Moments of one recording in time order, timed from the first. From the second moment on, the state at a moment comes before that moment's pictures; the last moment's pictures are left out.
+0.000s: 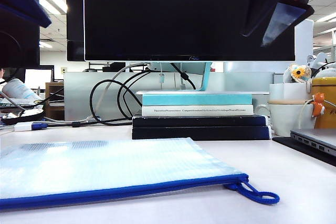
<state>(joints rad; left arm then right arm) -0.27 0.98 0.91 -0.62 0.38 0.79 0.34 1.45 1.42 -1.06 -0.31 -0.36</state>
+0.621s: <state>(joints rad) 0.14 0.47 0.68 -0.52 0.32 0.36 0.20 0.77 1.15 -0.60 -0.23 -0.07</state>
